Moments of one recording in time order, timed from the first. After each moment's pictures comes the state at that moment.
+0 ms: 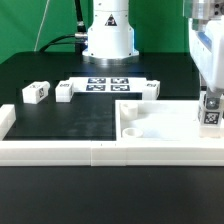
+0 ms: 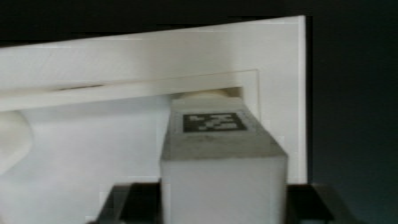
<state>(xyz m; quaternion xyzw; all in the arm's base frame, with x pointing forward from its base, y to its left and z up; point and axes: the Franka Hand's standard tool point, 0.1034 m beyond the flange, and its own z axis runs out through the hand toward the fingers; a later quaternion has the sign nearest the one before) 0.641 0.118 0.081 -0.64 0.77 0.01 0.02</state>
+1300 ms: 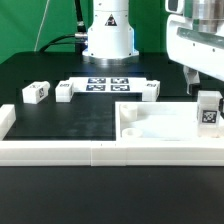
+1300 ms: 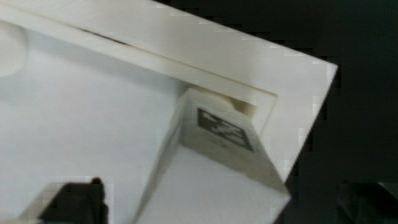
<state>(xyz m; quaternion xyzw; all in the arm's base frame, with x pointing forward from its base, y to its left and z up) 0.641 0.119 0.081 -0.86 0.50 0.00 0.02</state>
